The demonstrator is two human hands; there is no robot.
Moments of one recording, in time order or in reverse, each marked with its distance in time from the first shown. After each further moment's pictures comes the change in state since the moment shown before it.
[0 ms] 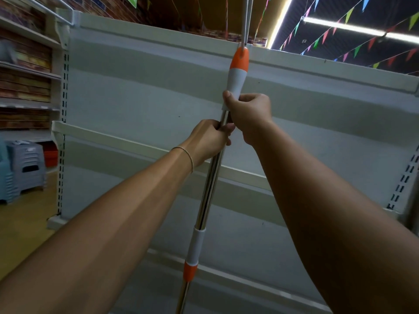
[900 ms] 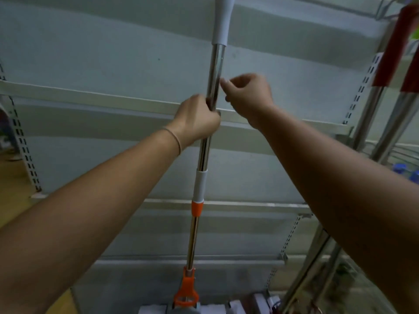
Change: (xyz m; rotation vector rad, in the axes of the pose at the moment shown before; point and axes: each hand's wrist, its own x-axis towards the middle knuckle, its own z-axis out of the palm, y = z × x) left_hand -0.070 -0.035 -0.018 0.313 -0.145 0.077; right_hand -0.078 0.043 -0.005 -0.427 0.146 0.079
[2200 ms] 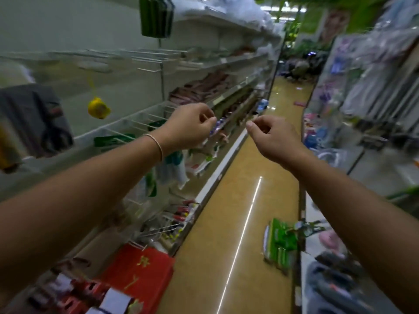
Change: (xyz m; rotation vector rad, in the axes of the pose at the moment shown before) left_hand -0.350 0.498 0.451 -0.346 -0.816 0.852; right_hand -0.446 0.269 -0.678 -0.715 0.541 0.616
